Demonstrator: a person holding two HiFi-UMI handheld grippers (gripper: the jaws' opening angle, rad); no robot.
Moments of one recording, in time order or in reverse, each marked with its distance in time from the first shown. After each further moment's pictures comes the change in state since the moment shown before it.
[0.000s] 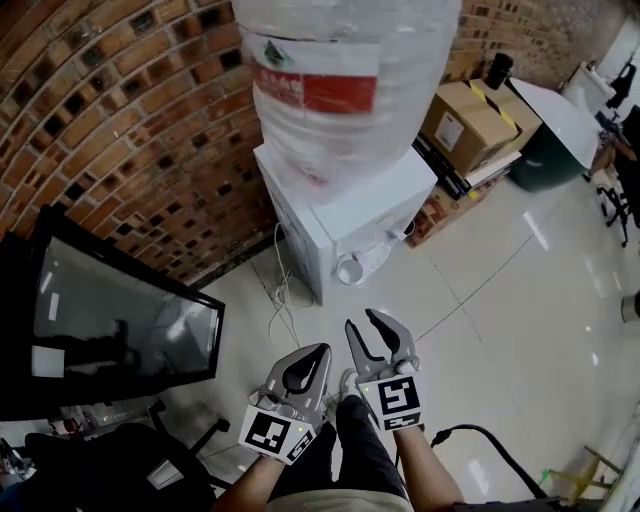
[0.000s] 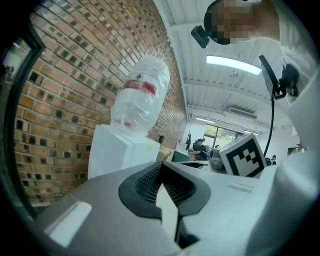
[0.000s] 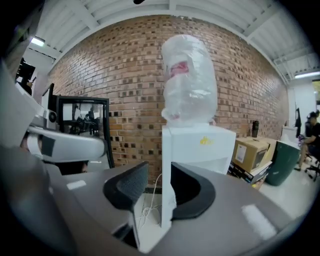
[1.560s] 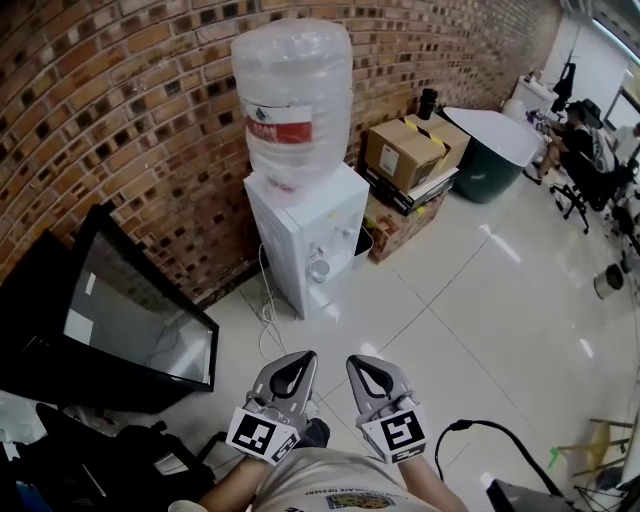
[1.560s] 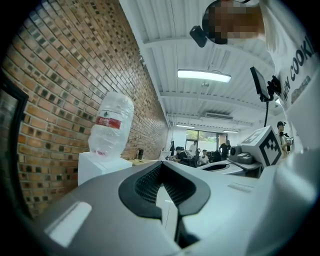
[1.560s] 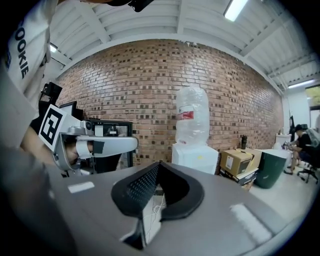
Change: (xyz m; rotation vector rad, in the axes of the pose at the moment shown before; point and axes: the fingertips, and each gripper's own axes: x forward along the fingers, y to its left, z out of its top) left arm -0.142 -0.141 0.078 0.147 -0.108 -0.177; right arm -0.238 0.105 0.061 -0.021 -0.097 -0.019
